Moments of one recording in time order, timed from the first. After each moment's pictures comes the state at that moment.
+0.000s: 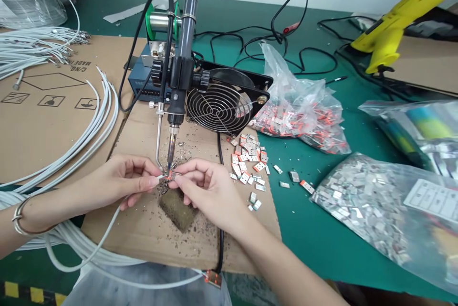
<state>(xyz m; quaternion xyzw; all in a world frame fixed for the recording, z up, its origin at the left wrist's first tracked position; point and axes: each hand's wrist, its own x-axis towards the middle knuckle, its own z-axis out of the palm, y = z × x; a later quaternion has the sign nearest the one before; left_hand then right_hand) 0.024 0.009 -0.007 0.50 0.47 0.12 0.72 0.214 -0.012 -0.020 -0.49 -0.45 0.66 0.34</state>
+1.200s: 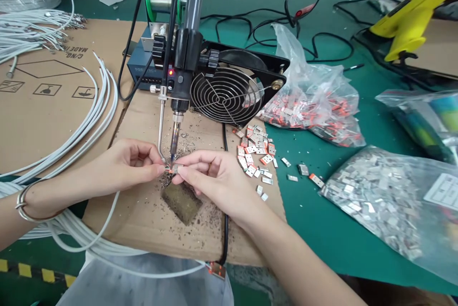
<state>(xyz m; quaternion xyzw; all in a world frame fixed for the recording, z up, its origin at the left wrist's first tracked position) 0.034 0.018 -0.006 0.58 0.49 0.15 0.63 0.220 -0.008 -0.023 -0.46 -0.43 0.69 0.35</state>
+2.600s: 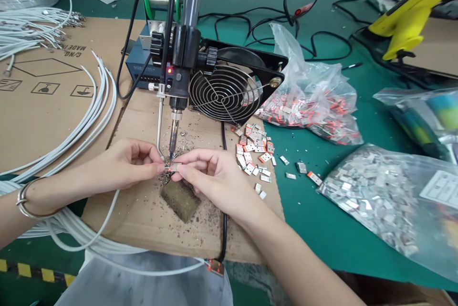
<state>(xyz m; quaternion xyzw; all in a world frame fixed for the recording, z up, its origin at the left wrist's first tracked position) 0.033 0.018 -0.010 0.57 0.50 0.14 0.64 0.218 -0.009 -0.023 -0.47 -0.45 0.68 0.35</state>
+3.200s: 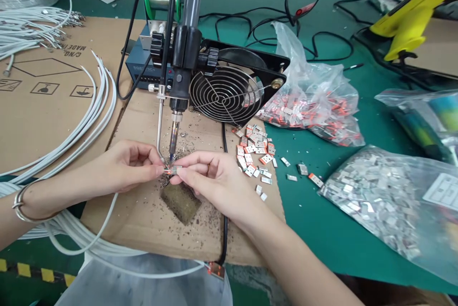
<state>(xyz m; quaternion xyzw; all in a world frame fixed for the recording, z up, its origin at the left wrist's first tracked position) 0.035 0.016 -0.001 0.53 0.49 0.13 0.68 0.220 -0.009 -0.022 -0.48 -0.44 0.69 0.33</state>
